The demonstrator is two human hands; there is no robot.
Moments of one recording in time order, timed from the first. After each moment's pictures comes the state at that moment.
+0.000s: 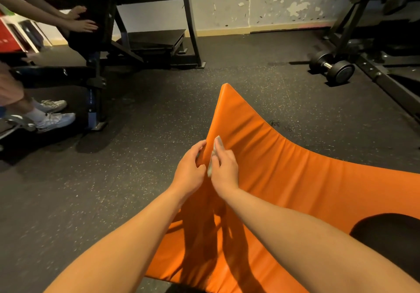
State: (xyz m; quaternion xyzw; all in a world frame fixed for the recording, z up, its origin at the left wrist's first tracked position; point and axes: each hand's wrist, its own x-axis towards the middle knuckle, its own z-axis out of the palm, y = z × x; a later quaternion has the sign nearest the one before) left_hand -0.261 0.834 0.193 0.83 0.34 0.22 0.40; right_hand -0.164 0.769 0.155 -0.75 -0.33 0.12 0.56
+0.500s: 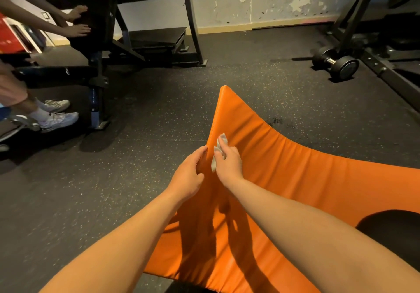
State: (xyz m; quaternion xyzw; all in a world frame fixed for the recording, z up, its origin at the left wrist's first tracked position) left_hand -0.277 0.838 0.186 0.87 0.33 0.13 0.35; right_hand -0.152 0.773 0.161 -0.77 -0.28 0.20 0.54
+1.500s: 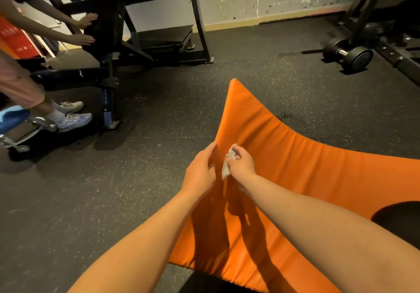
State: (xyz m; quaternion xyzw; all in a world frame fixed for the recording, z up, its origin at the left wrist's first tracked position) left_hand -0.281 0.821 0.186 0.87 0.36 0.17 0.30; right_hand -0.161 0.766 0.158 -0.74 -0.17 0.31 0.57
